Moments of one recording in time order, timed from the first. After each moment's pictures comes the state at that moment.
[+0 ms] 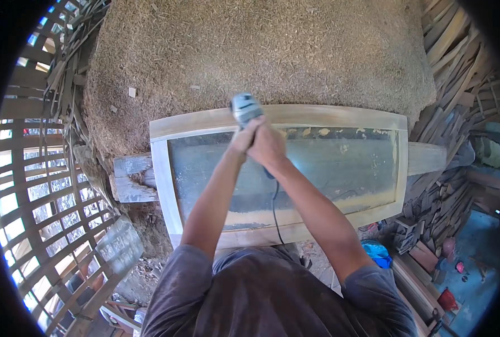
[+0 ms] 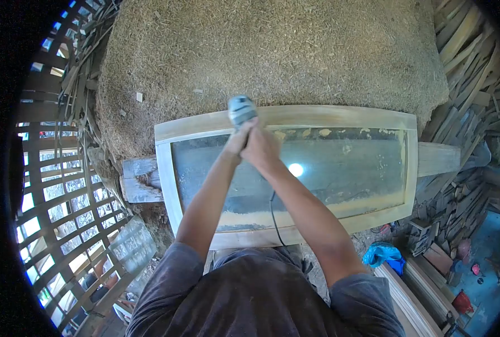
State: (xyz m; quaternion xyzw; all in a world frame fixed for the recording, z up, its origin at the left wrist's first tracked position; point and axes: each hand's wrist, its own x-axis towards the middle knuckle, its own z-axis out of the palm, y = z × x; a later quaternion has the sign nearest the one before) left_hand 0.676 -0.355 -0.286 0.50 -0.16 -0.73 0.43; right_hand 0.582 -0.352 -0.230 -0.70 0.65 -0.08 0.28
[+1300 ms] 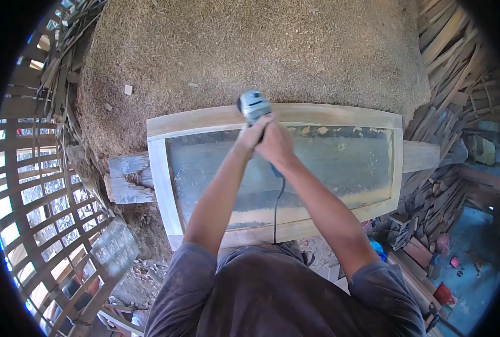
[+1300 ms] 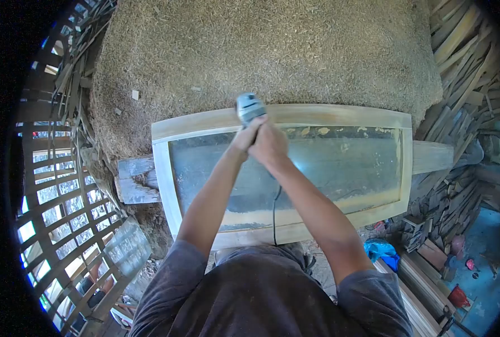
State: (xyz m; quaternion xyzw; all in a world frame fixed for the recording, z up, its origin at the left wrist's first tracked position) left_hand 0.663 -0.362 -0.288 0.49 -0.17 -0.75 0.41; right_hand 0.574 -0.356 -0.217 -0.69 0.67 -0.06 0.27
